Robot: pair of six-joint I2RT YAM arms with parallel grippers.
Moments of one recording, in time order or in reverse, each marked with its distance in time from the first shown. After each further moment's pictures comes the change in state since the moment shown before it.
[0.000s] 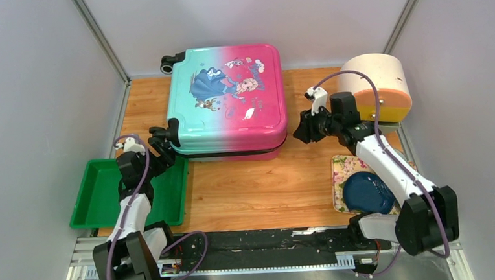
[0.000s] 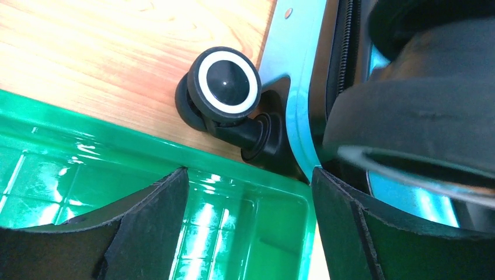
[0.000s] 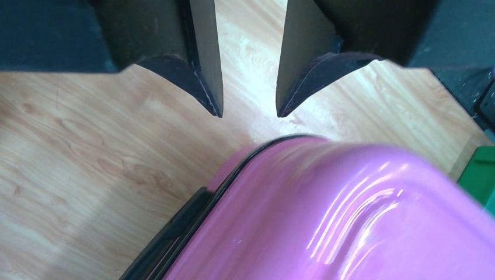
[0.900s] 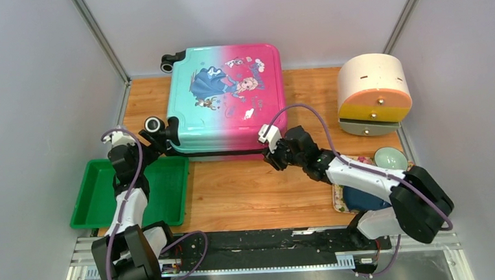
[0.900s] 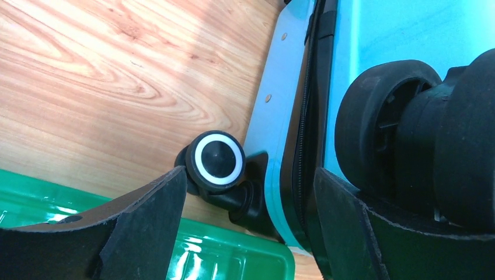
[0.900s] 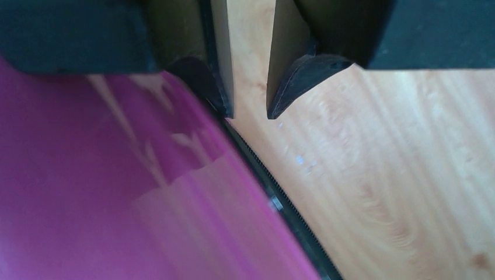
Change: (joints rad) left arm 0.037 0.031 0.068 0.130 -0.024 -0.068; right arm 0.455 0.020 -0.270 0.388 0.238 -0.216
